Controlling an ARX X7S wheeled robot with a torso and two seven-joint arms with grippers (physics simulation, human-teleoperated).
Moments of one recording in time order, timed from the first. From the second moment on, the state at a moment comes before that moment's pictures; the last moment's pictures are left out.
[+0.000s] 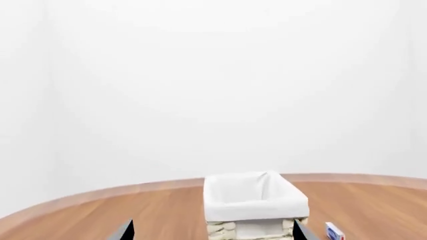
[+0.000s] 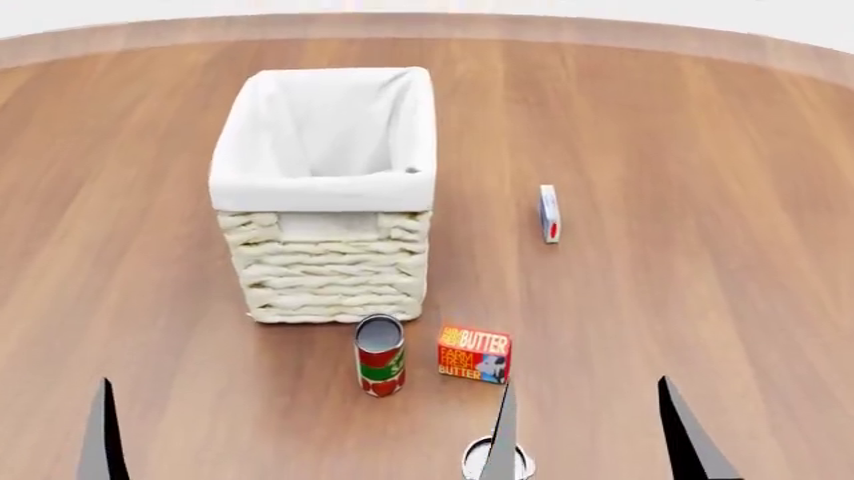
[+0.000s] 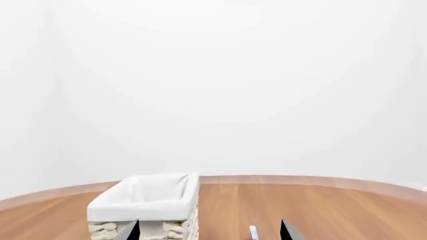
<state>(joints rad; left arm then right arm) 0.16 -0.14 0.11 0.88 -0.01 -0.40 -0.17 -0.12 0.15 -0.05 -0.73 0.21 0.28 0.10</state>
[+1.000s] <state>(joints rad) 0.15 -0.19 0.14 0.87 -0.04 -0.40 -0.22 -0.11 0.20 -0.08 -0.73 0.24 0.29 0.16</state>
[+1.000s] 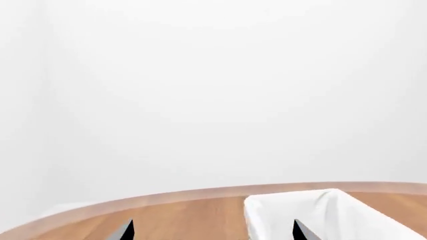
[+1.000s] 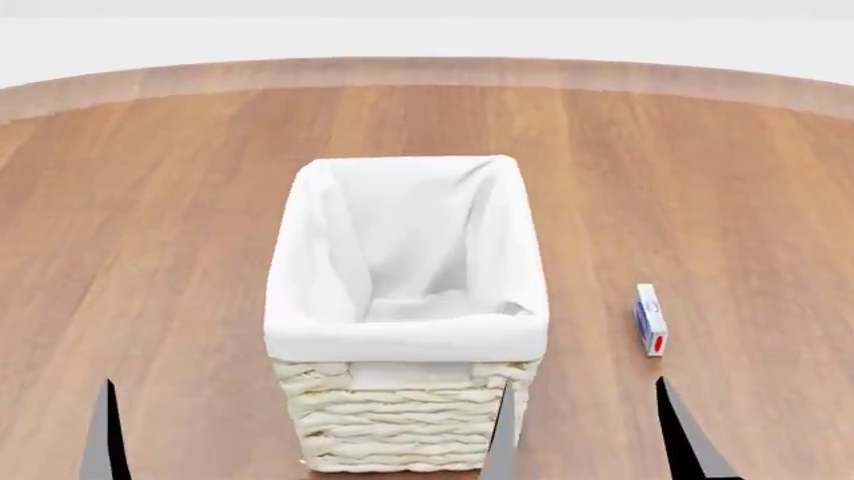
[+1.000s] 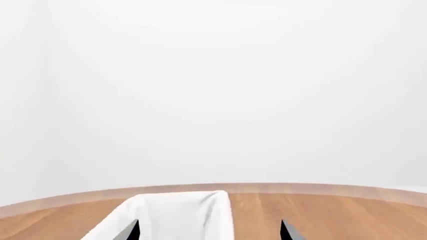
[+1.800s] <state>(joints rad) 0.15 -0.22 0.17 0.86 -0.04 -0.40 -0.26 -0.12 0.24 -0.10 -0.71 0.30 0.24 0.20</state>
